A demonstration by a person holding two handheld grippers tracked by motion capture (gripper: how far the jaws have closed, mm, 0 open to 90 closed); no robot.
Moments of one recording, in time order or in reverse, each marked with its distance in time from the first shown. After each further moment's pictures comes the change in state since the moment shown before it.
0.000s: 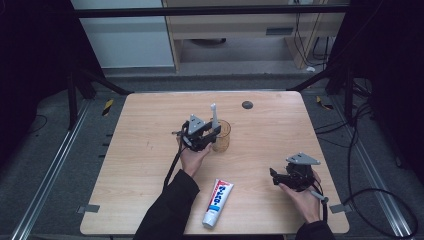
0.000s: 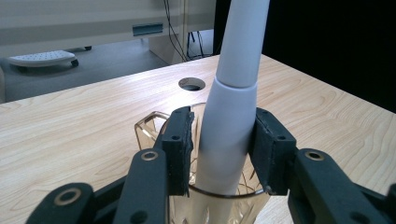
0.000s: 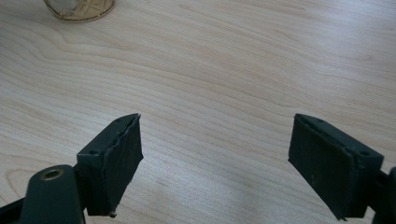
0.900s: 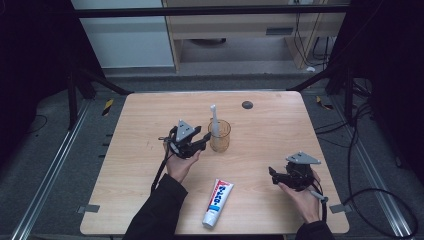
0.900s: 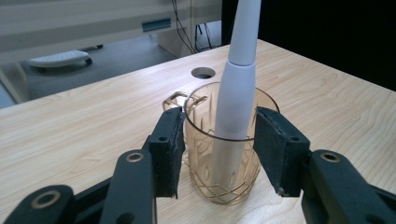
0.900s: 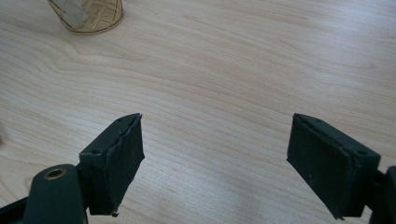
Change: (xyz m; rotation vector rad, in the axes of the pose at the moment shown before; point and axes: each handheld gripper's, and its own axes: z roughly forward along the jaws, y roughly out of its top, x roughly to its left) left arm 0.003 0.004 -0.054 0.033 0.048 0.072; right arm 0.003 0.005 -0.004 -0.020 0.014 0.007
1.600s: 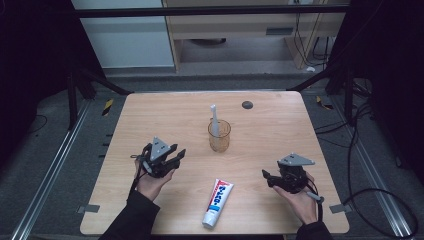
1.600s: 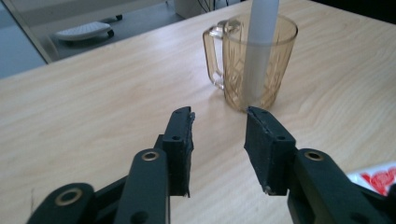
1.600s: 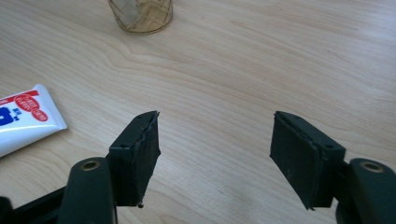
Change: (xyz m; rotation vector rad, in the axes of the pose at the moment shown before) left arm 0.018 -0.038 -0.080 0.150 0.055 0.020; right arm 0.020 0.006 -0.006 0.011 0.115 -0.059
